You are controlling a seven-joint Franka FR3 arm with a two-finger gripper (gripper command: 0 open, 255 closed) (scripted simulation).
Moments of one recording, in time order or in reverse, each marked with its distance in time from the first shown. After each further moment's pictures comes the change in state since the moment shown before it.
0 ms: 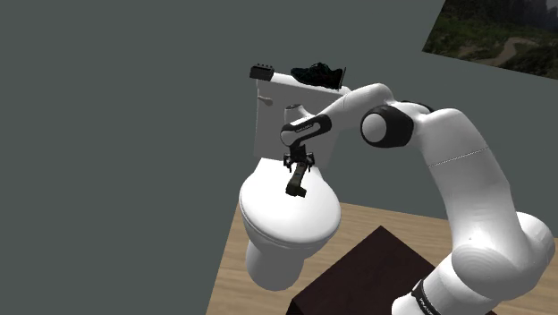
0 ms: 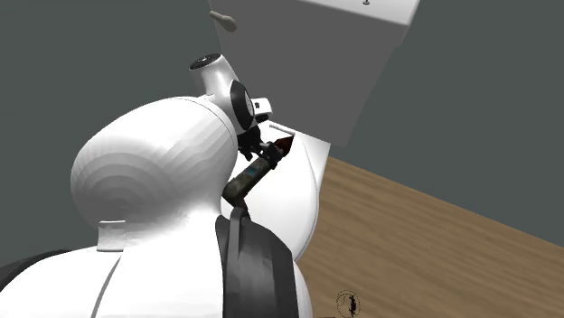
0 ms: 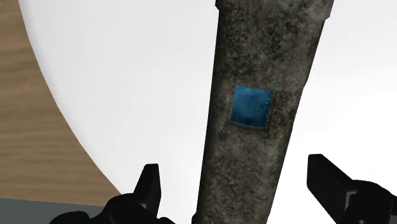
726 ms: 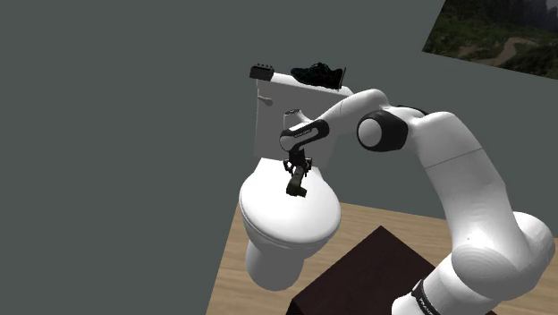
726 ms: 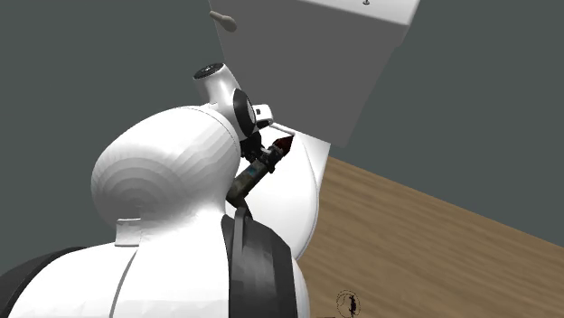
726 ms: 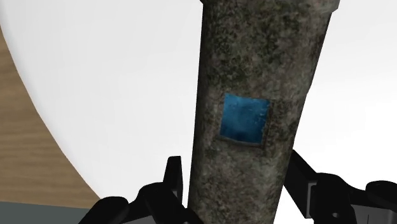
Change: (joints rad) arm -0.001 0.050 -0.002 0.025 -0.001 0.025 0.008
